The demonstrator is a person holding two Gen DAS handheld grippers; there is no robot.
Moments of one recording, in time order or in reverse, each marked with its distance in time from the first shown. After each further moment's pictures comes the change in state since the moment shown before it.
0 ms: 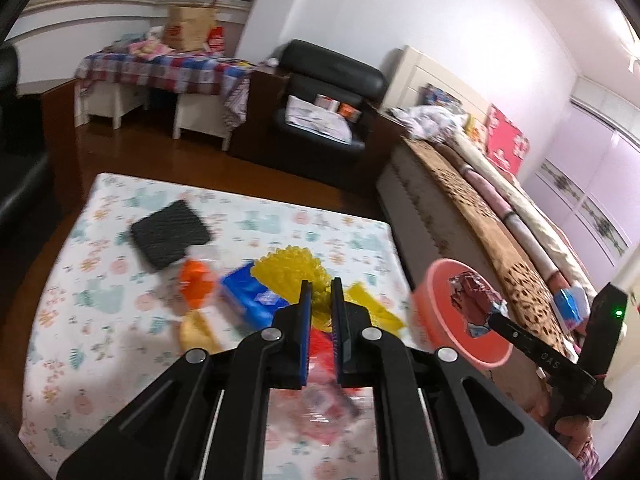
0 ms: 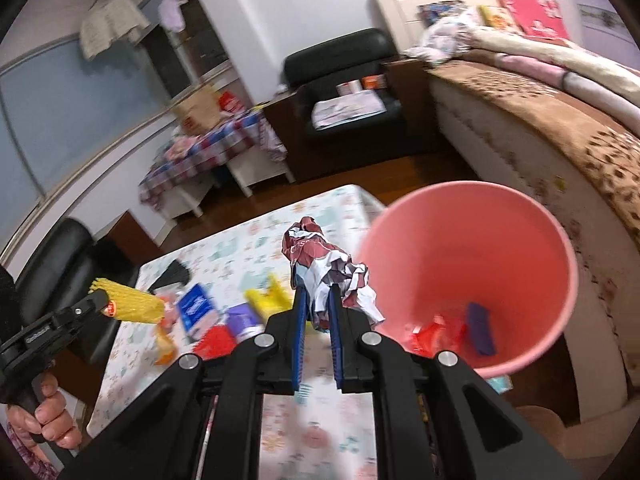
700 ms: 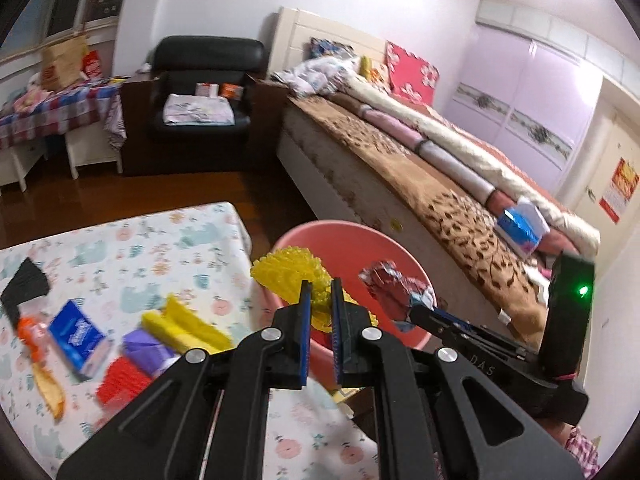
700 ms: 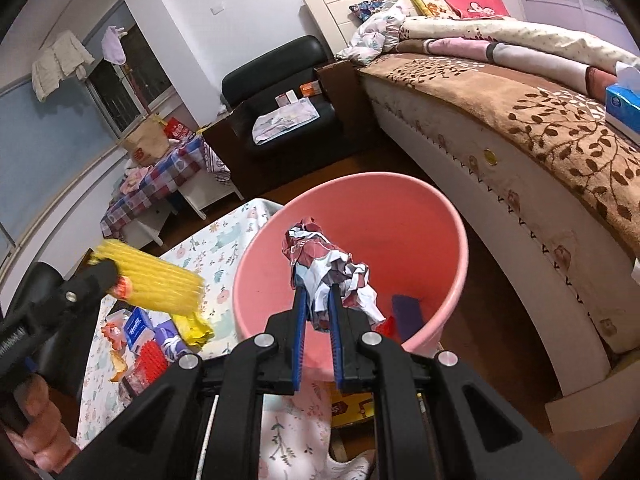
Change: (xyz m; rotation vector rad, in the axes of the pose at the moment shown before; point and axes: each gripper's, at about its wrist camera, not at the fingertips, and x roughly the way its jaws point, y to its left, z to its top) left arm 0.081 -0.169 -0.024 0.314 0.114 -0.221; right arm -0.019 -0.093 -0.003 0.138 -0.033 -0.112
